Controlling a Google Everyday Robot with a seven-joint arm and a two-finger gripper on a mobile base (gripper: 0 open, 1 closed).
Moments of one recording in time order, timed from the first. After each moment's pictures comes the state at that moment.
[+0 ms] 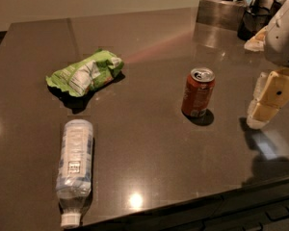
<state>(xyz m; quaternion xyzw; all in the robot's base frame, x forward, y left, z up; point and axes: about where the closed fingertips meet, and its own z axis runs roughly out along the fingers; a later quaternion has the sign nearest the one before) 0.438 -0.216 0.977 -0.60 0.78 -0.04 0.16</state>
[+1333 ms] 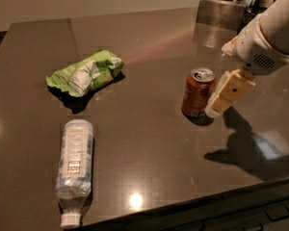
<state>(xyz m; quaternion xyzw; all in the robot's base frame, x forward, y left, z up) 0.490 -0.180 0.945 -0.54 0.80 0.02 0.25</state>
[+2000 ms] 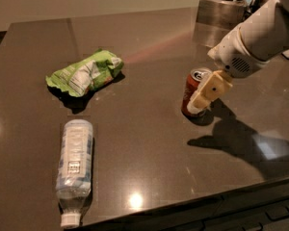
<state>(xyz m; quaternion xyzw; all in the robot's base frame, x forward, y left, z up) 0.521 -0.154 0.922 -0.52 0.81 0.07 0.27</state>
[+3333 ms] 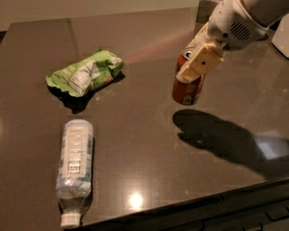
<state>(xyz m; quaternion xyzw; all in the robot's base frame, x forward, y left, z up) 0.515 -0.116 0.980 -0.56 0.77 0.12 0.28</state>
